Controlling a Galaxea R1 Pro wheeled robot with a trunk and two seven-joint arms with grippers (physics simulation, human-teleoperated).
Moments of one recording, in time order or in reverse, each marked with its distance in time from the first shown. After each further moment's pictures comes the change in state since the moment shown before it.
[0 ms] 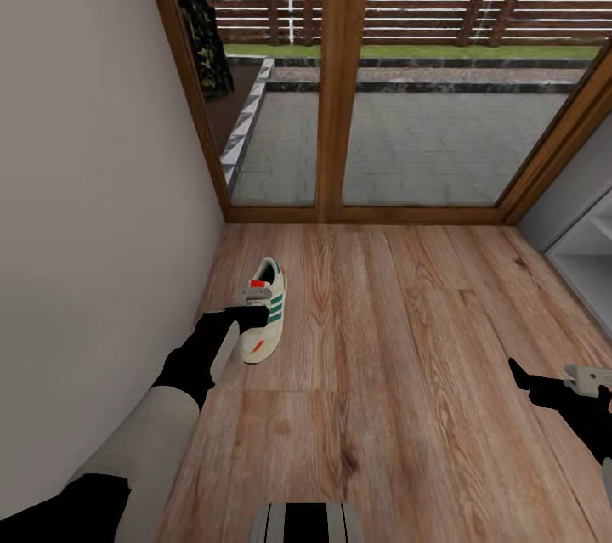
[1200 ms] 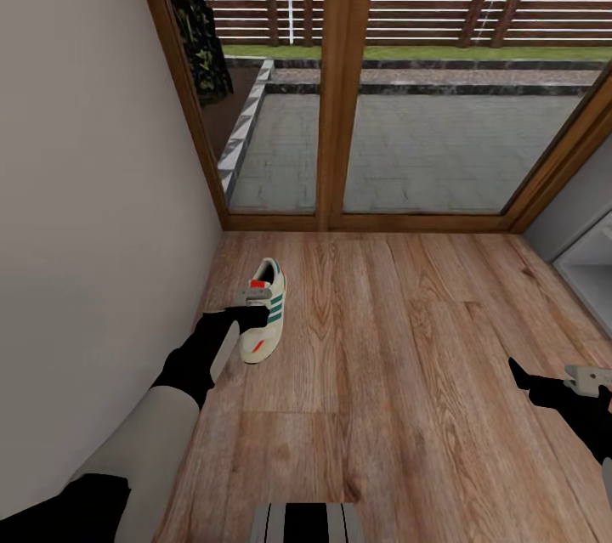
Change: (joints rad) left arm 0.000 0.000 0.000 0.000 0.000 -0.001 0.000; right arm 0.000 0.000 0.000 0.000 0.000 0.000 0.000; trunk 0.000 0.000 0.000
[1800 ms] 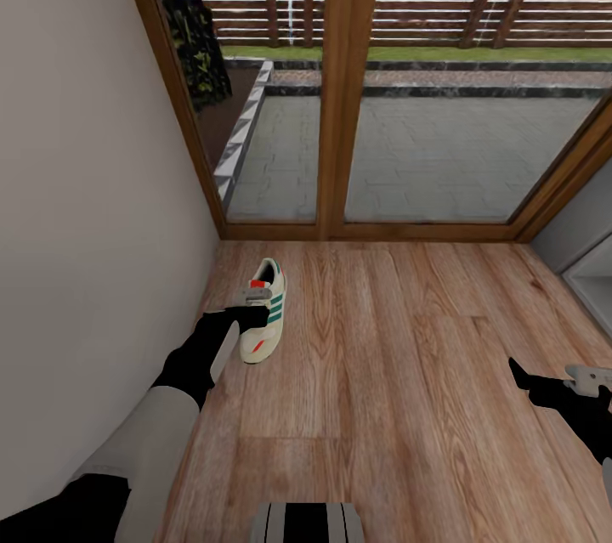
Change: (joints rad) left arm 0.000 0.000 0.000 0.000 0.000 0.000 0.000; right arm 0.000 0.000 0.000 0.000 0.000 0.000 0.000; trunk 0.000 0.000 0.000
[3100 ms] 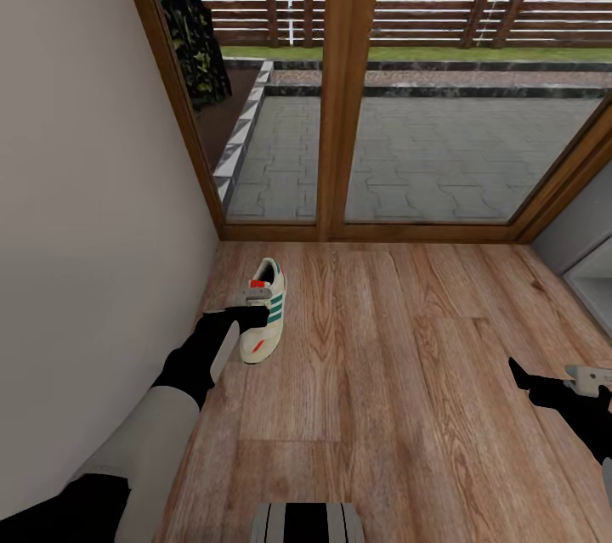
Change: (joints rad) left arm 0.000 0.000 0.000 0.000 0.000 0.000 0.000; right arm 0.000 0.000 0.000 0.000 0.000 -0.001 0.000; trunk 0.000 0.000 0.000
